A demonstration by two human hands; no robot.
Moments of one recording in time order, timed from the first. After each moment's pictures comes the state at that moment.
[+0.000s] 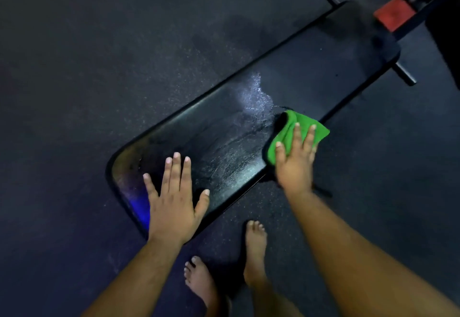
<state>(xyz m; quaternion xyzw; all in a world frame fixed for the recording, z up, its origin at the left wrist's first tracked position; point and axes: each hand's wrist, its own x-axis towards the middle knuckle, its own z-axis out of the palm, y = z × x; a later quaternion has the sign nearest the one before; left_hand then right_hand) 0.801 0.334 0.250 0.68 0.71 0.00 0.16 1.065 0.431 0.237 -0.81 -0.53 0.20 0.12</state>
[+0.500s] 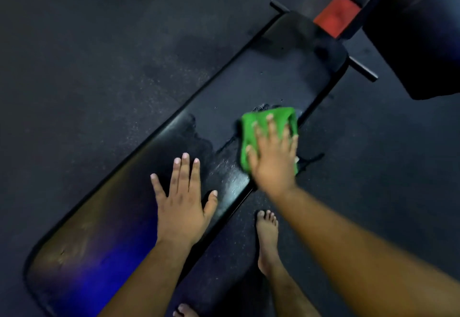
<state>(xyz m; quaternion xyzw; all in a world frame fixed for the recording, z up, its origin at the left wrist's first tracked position) 0.939 0.477 0.232 0.75 0.65 -0.02 0.12 1.159 0.541 0.230 -0.76 -0.64 0.10 0.03</state>
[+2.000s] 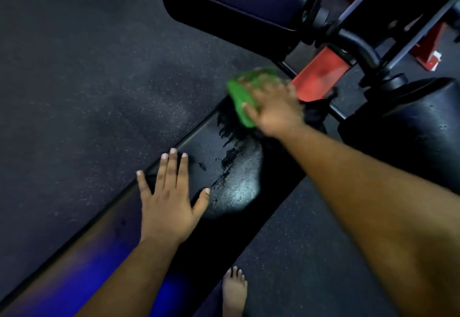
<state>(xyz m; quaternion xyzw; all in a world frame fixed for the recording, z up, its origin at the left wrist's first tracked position) 1.078 0.697 0.227 0.73 0.67 -0.03 0.14 1.331 0.871 0.246 -0.68 -0.72 0.12 -0.05</state>
